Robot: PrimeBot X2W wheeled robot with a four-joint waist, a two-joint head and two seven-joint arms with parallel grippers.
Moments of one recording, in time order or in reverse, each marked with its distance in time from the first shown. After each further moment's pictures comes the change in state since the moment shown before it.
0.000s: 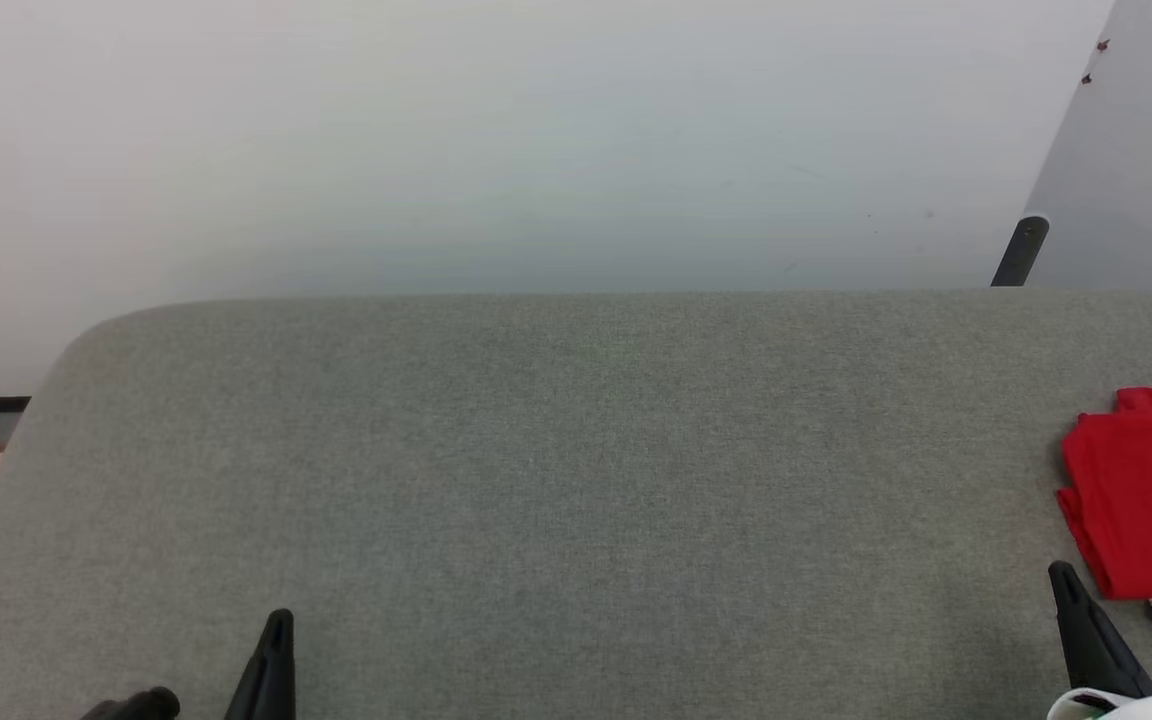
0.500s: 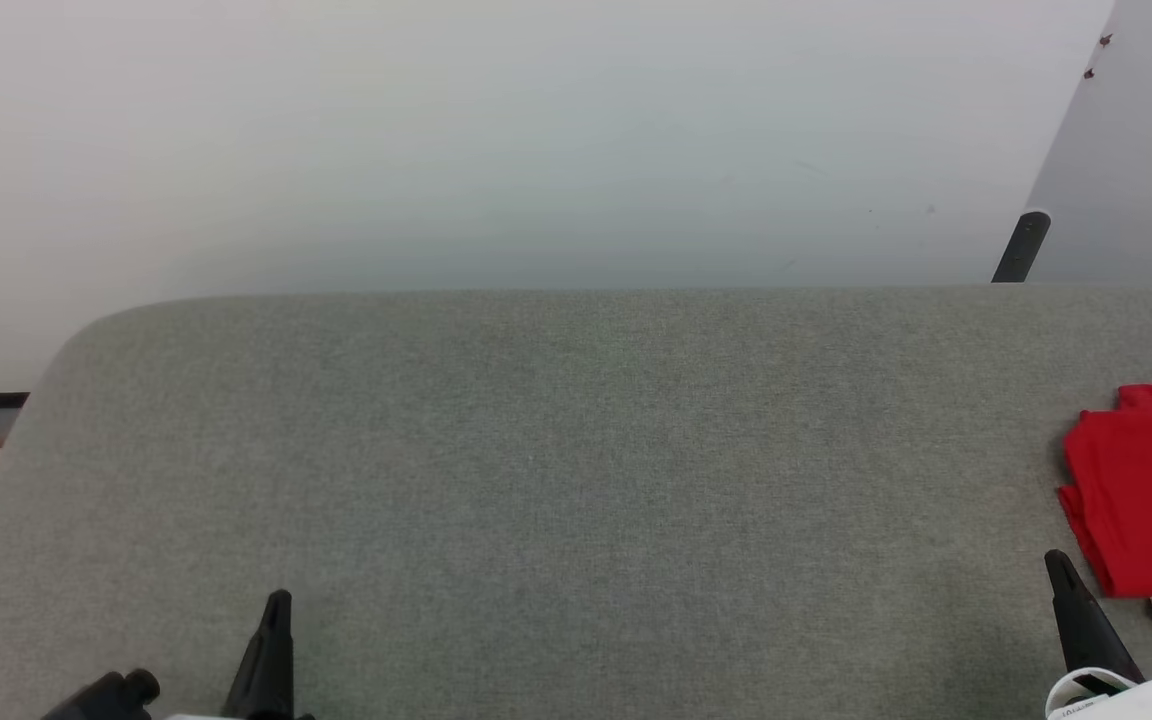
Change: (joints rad) left arm -0.049 -0.018 0.021 0.028 -0.215 -0.006 0.058; right arm -0.040 0.020 -0.012 0.042 0.196 0.000 0.026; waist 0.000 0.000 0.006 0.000
